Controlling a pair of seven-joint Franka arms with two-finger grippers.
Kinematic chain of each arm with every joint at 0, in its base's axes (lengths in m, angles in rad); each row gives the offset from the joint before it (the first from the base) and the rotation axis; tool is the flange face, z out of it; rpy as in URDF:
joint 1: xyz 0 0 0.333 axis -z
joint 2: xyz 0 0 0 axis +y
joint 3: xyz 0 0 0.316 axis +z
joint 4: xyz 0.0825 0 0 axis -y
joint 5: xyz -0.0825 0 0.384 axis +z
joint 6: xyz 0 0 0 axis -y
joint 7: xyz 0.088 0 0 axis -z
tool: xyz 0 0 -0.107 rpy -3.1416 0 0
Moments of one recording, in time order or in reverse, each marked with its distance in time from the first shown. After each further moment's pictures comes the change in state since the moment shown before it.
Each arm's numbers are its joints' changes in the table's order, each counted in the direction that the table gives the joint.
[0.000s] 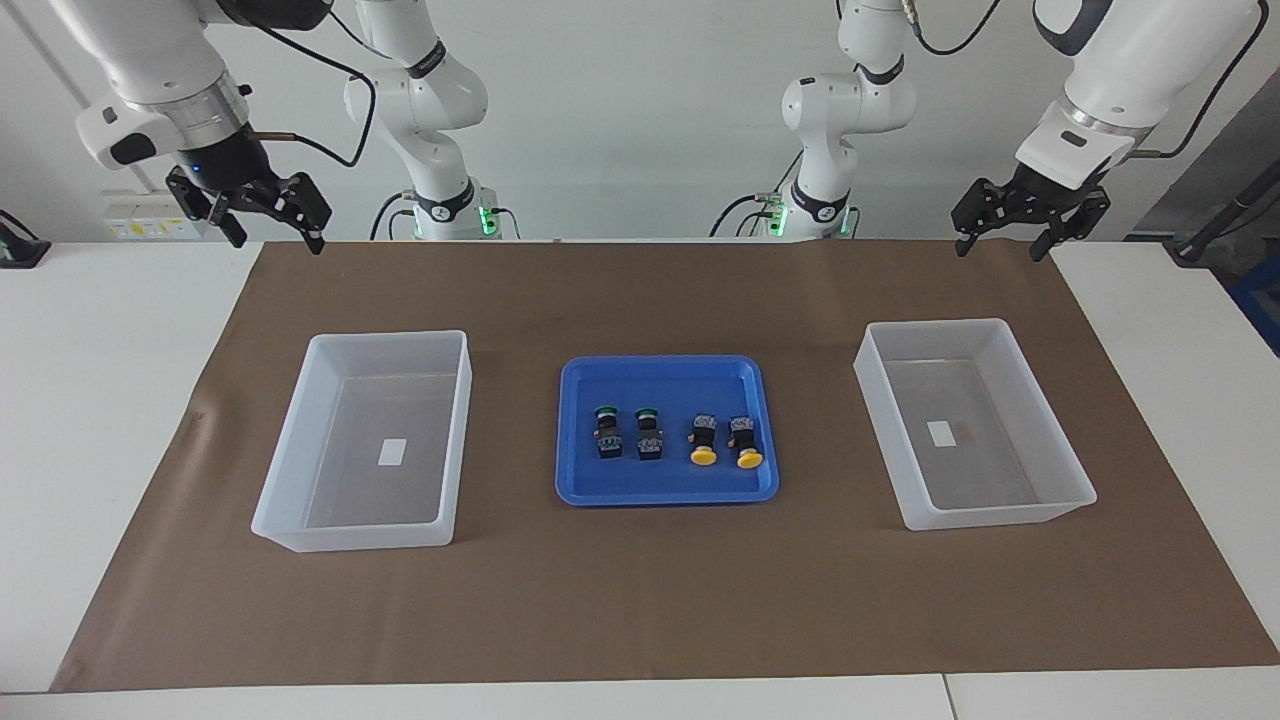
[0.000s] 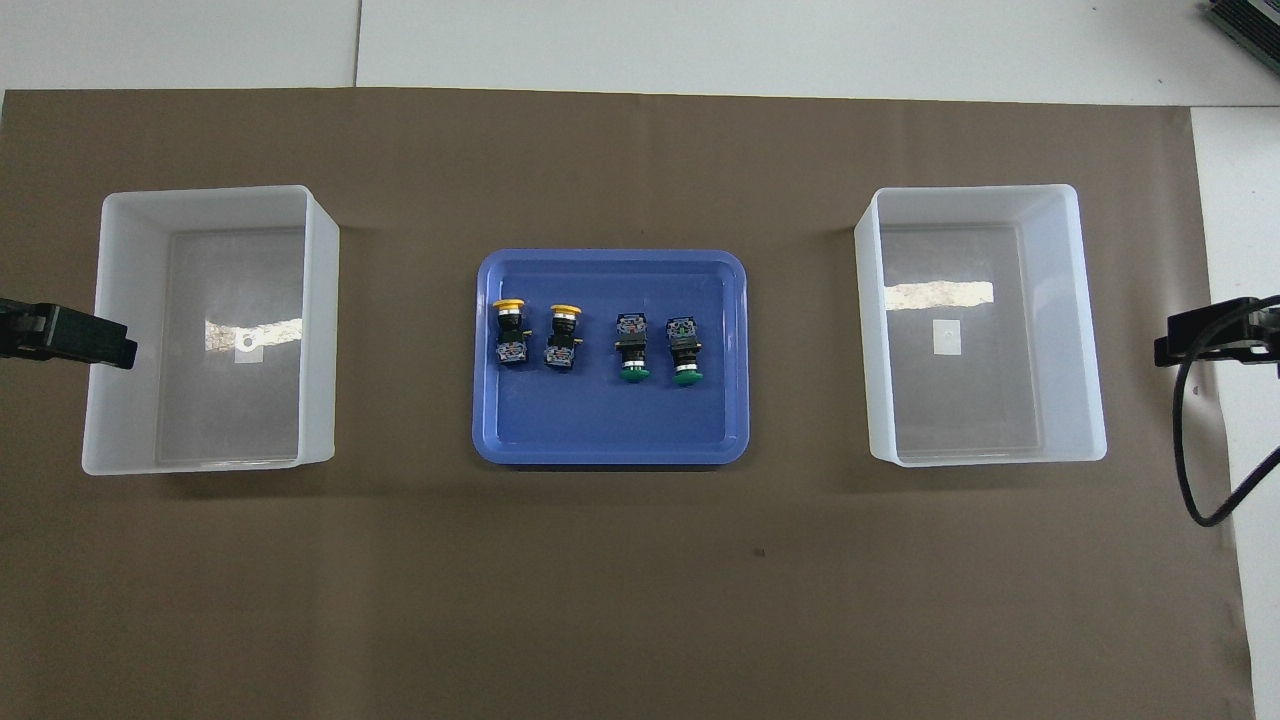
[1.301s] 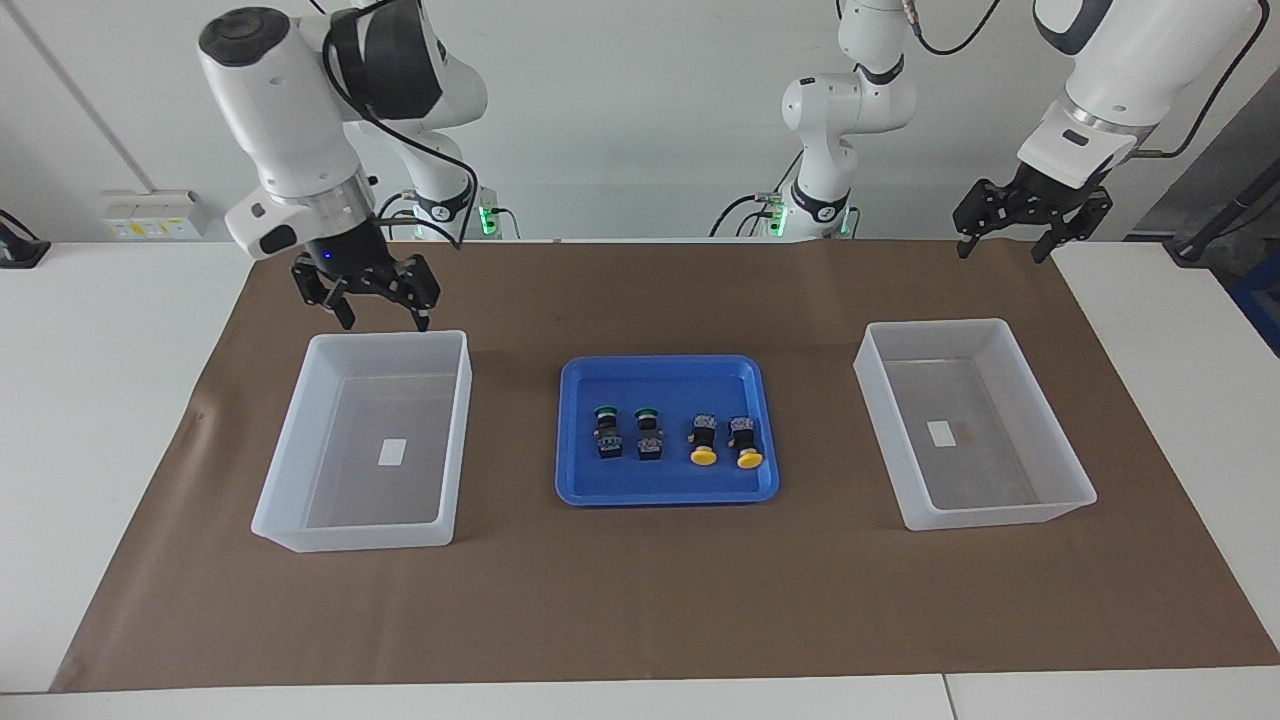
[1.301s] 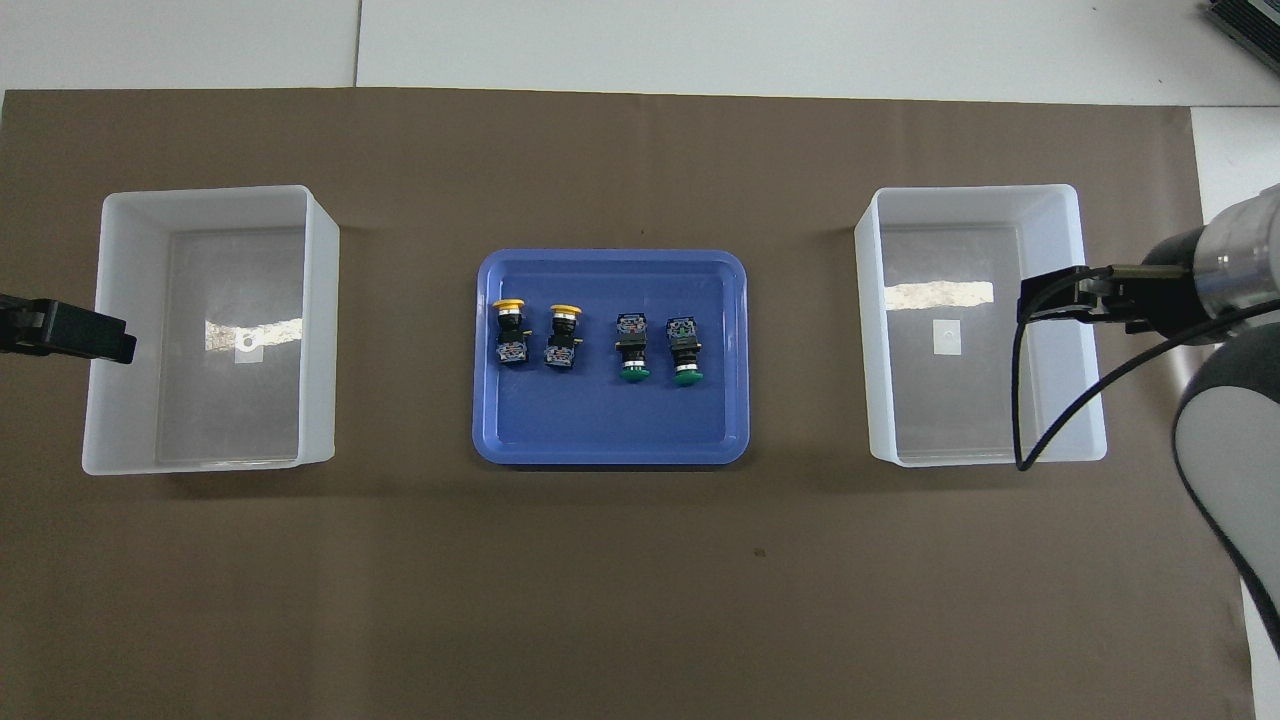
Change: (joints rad) left arm 0.001 0.000 -0.001 0.000 0.000 0.014 -0.001; right arm -0.209 0.123 0.012 -0.128 0.051 0.393 0.200
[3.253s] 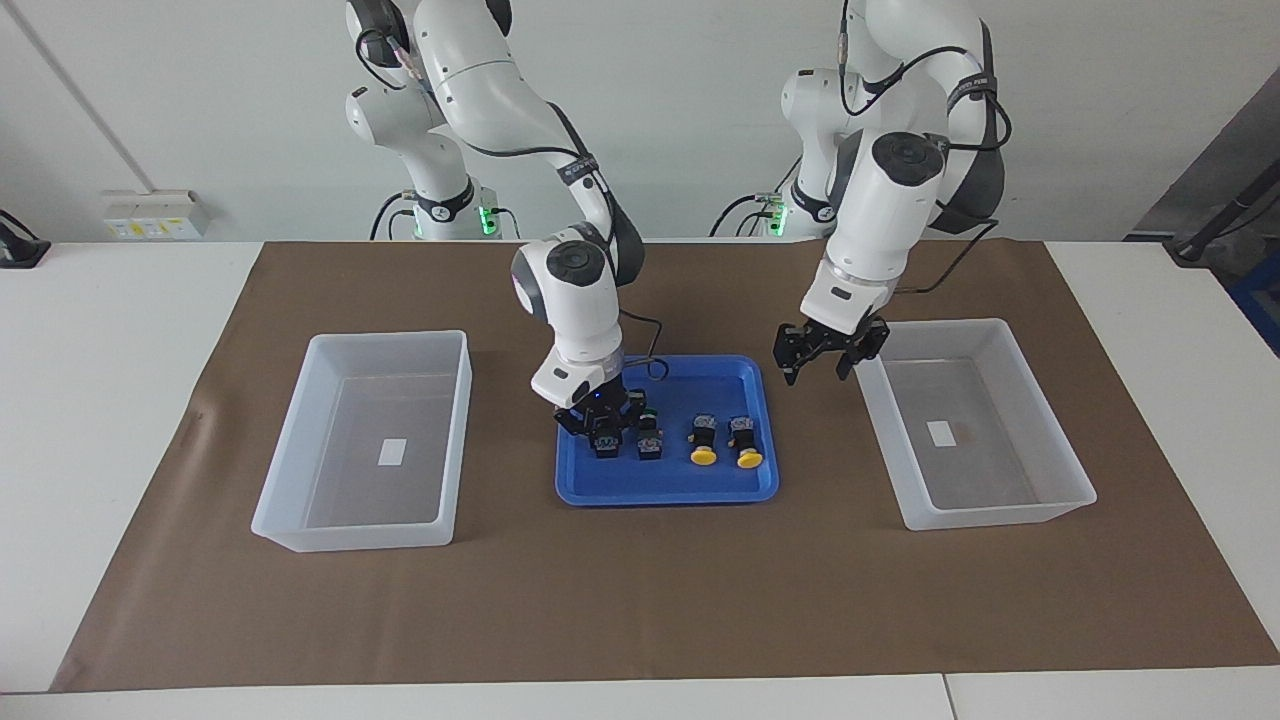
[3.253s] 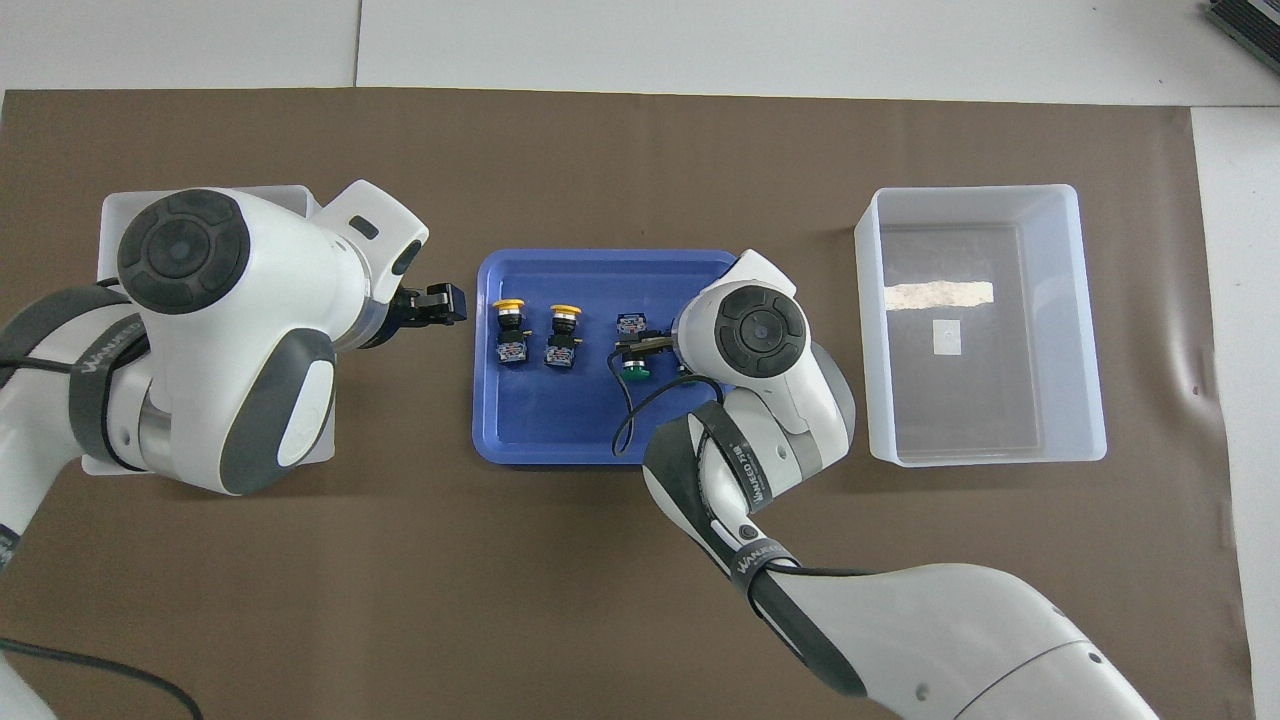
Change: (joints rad) left arm 0.307 0.167 -0.024 -0.311 -0.002 0.622 -0.563; right arm -0.326 0.405 -0.002 -0.093 0.001 0.558 0.129
